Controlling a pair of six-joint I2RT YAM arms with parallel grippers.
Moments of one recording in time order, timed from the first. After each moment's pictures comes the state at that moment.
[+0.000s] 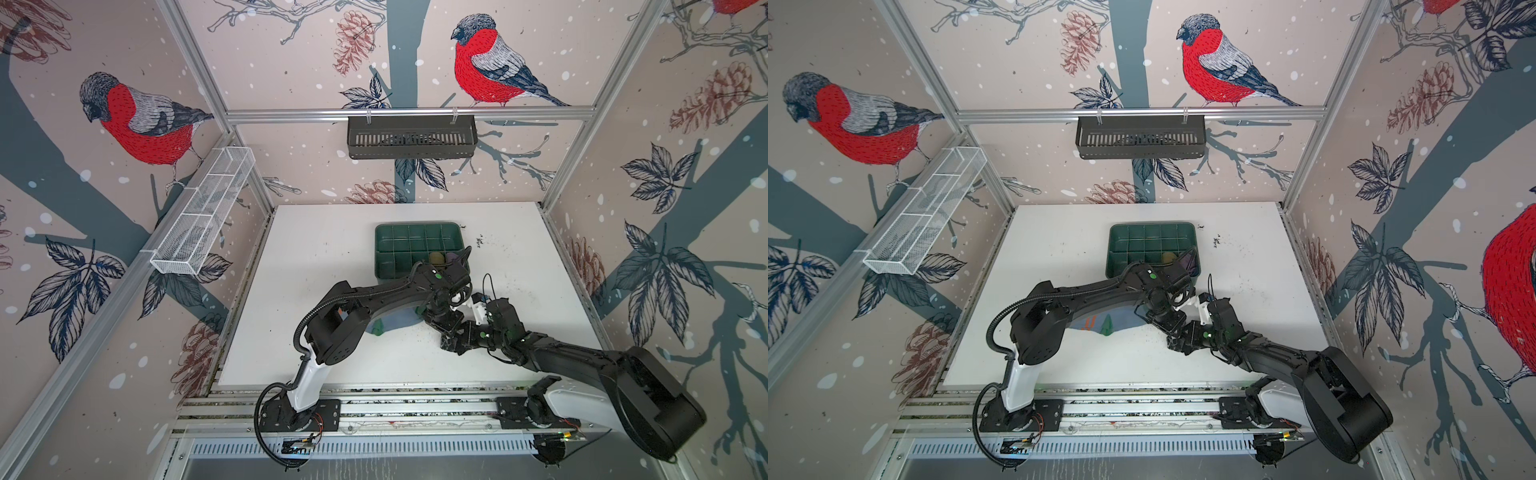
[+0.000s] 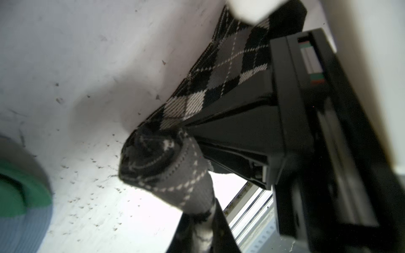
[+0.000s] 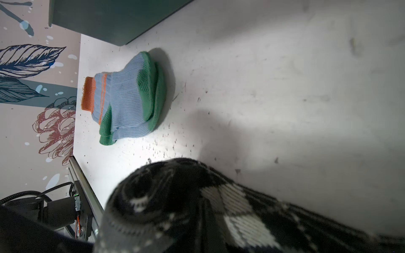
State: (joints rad) left arm -1.00 2.07 1.64 -0.93 0.41 -0.29; right arm 0.51 1.19 0.22 0.21 -0.44 0.67
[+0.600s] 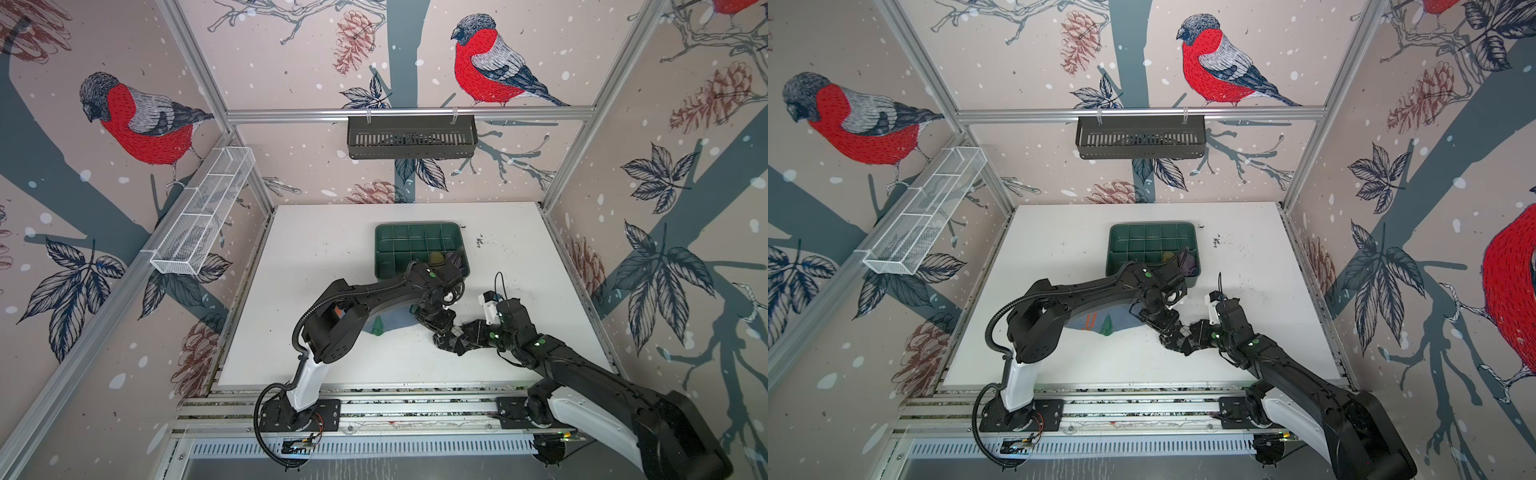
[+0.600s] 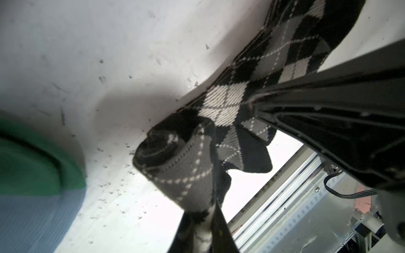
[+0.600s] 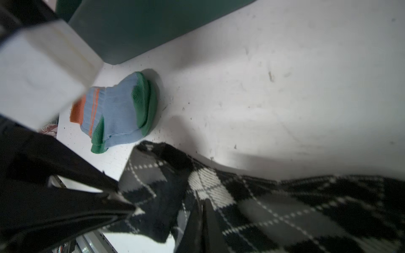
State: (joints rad) left arm -0.96 2.05 1.59 -0.94 0.36 -0.29; right arm 0.48 0.92 0.23 -0.08 -0.34 0.63
